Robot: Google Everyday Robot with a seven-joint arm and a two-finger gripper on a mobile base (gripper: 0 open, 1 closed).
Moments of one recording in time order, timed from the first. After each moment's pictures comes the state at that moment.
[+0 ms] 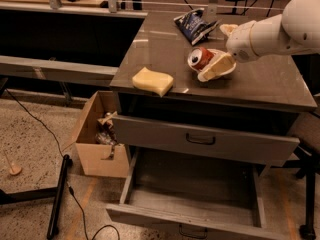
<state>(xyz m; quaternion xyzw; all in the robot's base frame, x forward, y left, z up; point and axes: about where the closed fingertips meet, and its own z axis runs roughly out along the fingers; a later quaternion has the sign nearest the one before) 0.710 -0.160 0.908 -0.52 0.71 0.07 0.47</state>
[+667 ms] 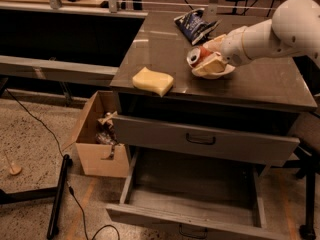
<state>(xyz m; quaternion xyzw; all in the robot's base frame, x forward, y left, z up) 0.712 -0.147 0.889 -0.53 0.71 0.09 0.46</state>
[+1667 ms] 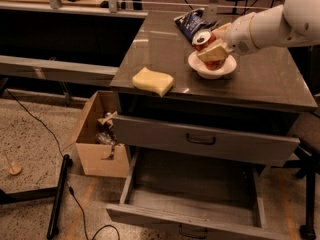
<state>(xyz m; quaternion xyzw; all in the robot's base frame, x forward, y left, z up) 0.709 -0.148 0.929 -0.51 0.71 0.09 0.48</state>
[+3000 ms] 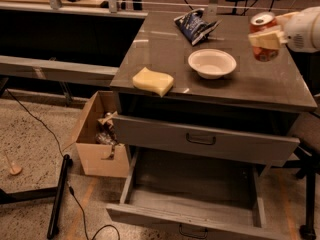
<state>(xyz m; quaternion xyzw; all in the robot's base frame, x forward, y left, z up) 0.693 -0.287 0.983 -0.34 0.76 0.01 0.56</state>
